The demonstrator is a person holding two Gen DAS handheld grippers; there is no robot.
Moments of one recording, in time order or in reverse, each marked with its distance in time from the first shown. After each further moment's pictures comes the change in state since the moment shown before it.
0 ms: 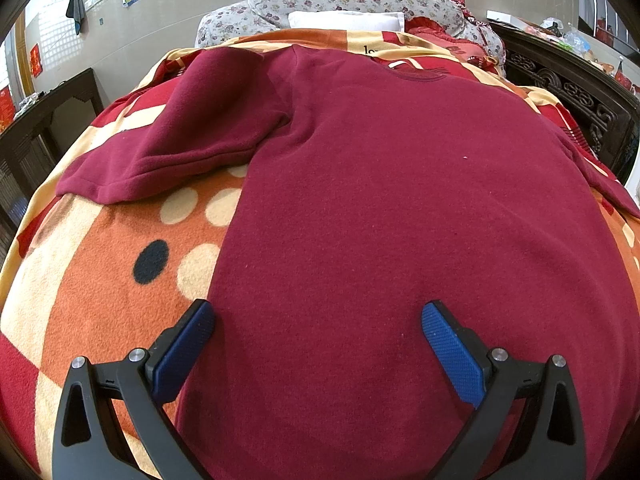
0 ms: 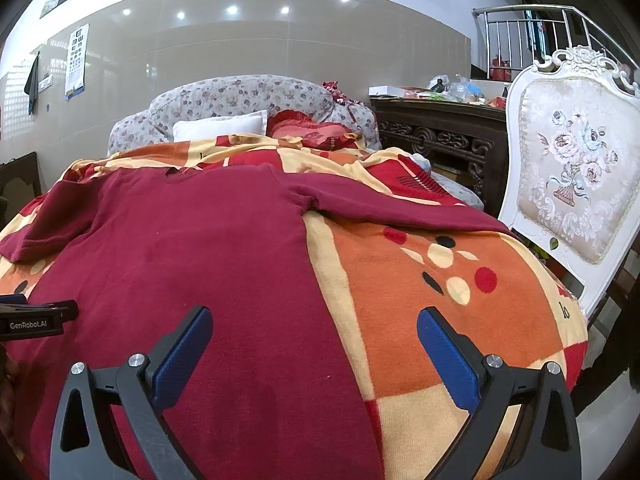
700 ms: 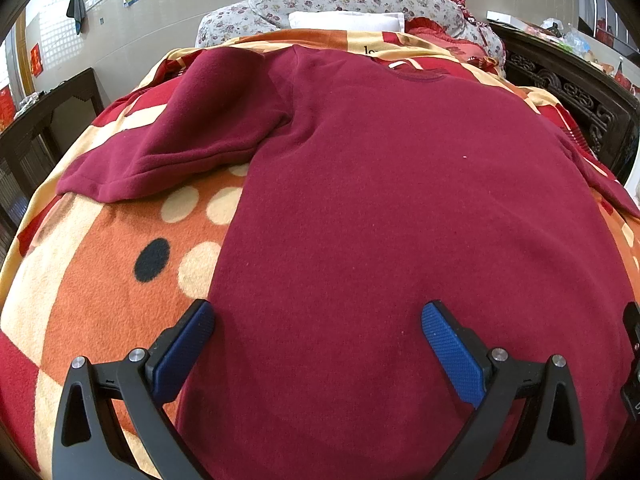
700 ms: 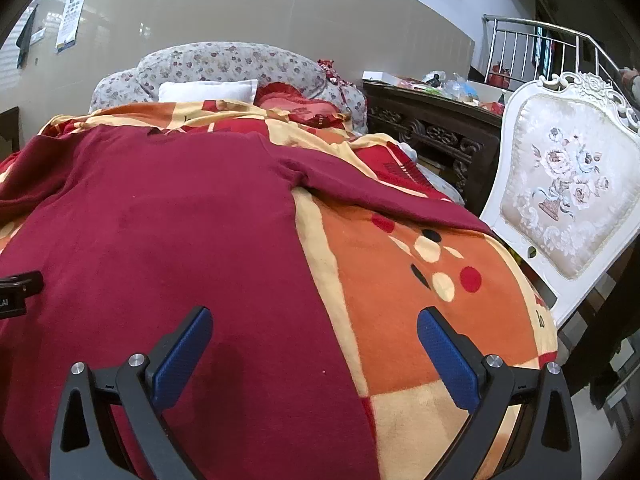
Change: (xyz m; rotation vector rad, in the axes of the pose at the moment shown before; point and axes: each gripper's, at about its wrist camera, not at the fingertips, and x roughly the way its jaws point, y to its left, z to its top) left arm -0.003 0.001 -0.001 -0.001 0.000 0.001; right arm 0.016 0.020 0.002 -0.108 0.095 -0.128
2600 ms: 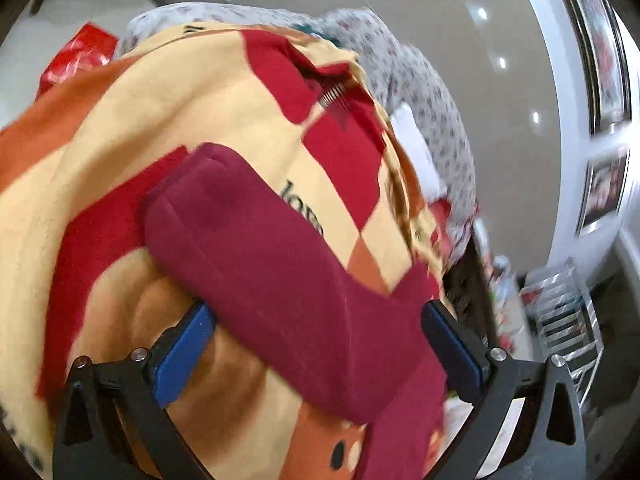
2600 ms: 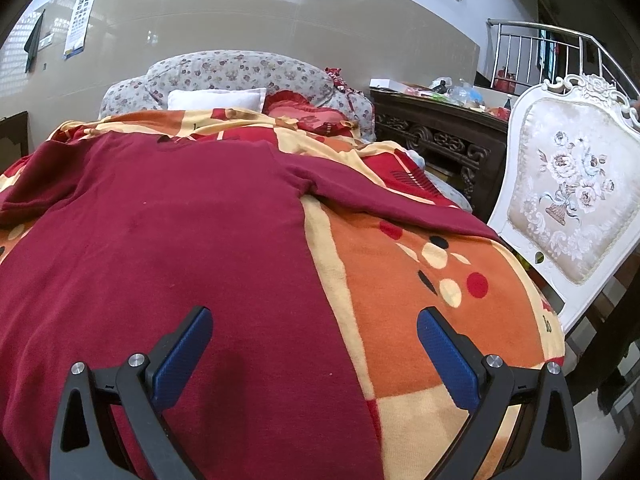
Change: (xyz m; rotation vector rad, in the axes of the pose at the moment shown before) left arm 0.076 0.352 0.087 -0.857 -0.015 -0.627; right arm -0.004 0.004 0.000 0.002 -0.037 0.033
